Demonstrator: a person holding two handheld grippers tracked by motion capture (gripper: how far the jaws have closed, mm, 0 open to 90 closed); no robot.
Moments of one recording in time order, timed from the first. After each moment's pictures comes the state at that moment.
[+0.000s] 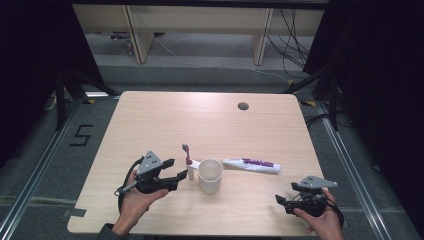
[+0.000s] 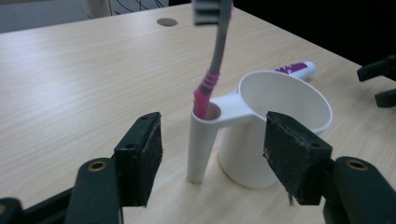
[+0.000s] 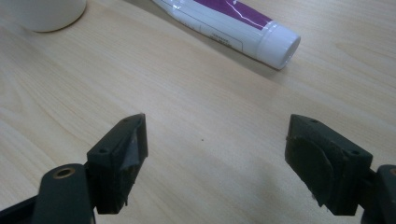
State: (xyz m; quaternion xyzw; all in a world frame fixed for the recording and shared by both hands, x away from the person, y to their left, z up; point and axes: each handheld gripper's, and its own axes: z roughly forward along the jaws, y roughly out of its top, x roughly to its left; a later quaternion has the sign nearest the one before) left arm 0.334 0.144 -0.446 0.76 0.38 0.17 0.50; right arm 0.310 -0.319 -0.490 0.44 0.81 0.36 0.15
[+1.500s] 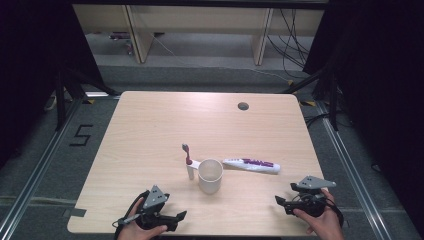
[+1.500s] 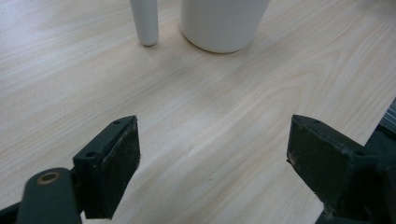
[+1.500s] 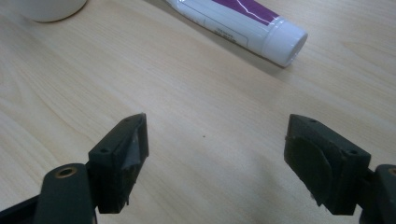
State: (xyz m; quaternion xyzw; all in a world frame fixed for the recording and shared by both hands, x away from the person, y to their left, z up) left arm 0.277 0.144 -0.504 0.82 0.38 0.12 0.42; right arm 0.309 -0.317 -0.492 0.44 0.82 0.35 0.15
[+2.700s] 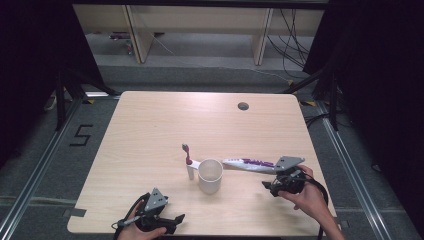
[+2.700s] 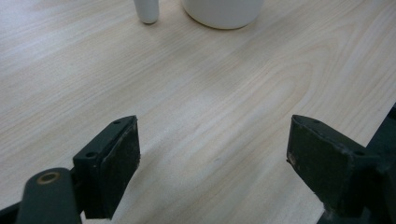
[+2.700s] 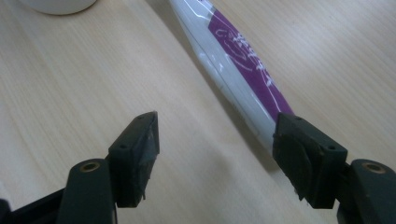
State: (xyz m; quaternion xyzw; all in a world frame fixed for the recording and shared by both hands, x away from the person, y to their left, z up) left arm 0.274 0.145 -0.511 0.83 0.37 0.12 0.40; right arm 0.364 -0.266 -0.463 0.31 0.89 0.27 0.18
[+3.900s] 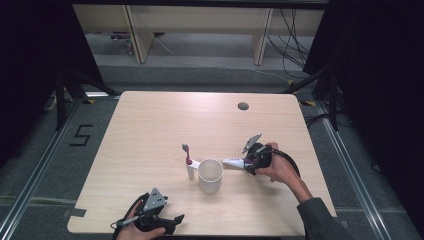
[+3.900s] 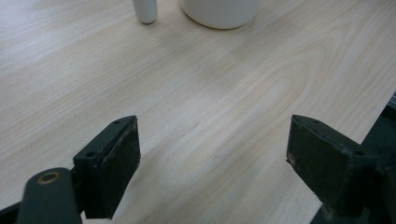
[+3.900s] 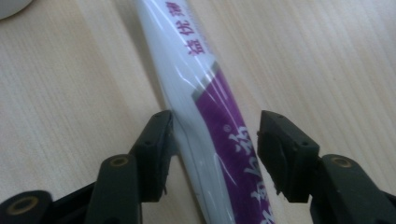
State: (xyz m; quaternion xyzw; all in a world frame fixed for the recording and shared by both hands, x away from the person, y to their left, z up) left arm 0.275 0.147 -0.509 0.83 0.37 0.11 0.40; right arm 0.451 -0.200 -0.475 0.22 0.95 0.16 0.14
